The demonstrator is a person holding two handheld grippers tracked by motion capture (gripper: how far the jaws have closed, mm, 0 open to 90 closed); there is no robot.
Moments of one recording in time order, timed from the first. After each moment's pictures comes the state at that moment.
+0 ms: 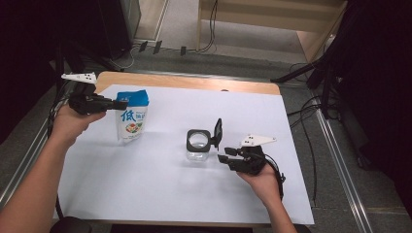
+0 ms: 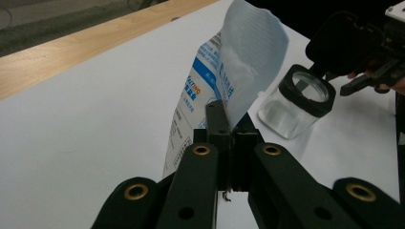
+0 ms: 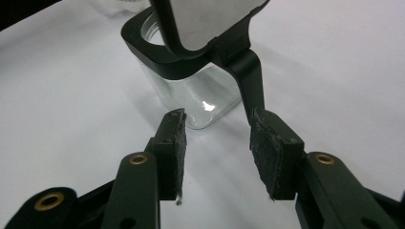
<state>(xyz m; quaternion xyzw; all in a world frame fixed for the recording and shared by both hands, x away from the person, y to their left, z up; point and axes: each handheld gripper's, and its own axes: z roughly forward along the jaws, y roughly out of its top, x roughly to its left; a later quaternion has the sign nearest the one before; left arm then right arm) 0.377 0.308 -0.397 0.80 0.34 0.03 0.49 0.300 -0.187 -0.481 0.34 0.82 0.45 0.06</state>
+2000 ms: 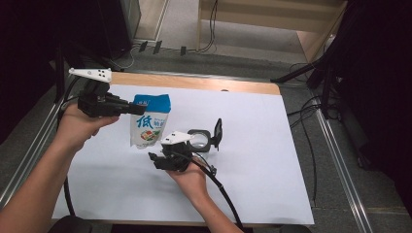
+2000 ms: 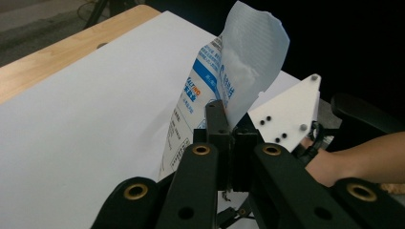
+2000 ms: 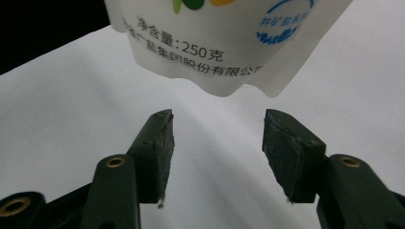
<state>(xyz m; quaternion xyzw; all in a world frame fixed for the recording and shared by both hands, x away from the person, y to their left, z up) 0.330 0.243 -0.332 0.82 0.27 0.00 0.50 0.293 0.013 -0.491 0.31 0.83 0.46 0.09</state>
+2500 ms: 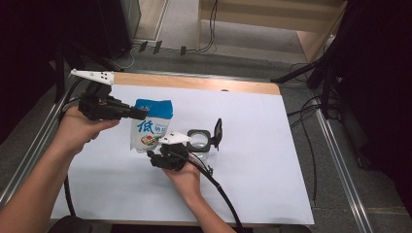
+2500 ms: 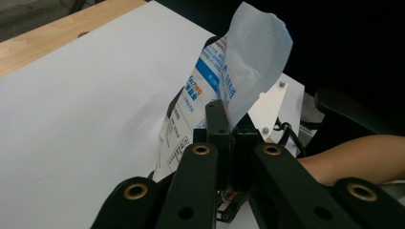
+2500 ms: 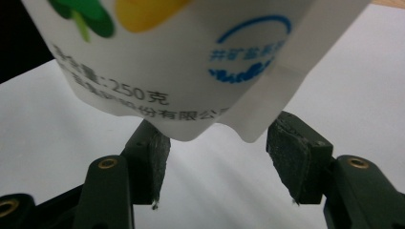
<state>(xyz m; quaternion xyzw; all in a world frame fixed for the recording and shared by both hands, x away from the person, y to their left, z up) 0.325 0.238 -0.331 0.82 0.27 -0.03 0.49 0.298 0.023 -0.505 0.33 0.80 0.49 0.11</state>
